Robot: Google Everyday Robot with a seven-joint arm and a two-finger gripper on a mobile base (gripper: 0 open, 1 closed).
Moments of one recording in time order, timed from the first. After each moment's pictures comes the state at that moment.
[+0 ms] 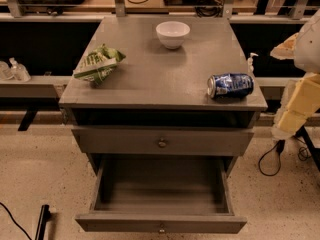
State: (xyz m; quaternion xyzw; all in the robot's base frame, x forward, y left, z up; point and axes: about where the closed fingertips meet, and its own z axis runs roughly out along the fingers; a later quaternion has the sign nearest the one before) arm 0.440 -0.221 0.971 -0.59 0.79 0.00 0.17
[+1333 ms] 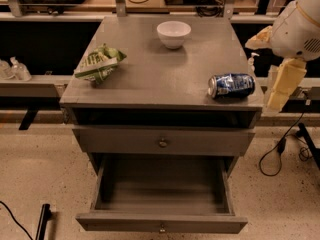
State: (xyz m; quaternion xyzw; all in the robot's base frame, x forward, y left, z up) arm 0.505 -0.219 0.953 -0.67 0.72 0.02 0.17
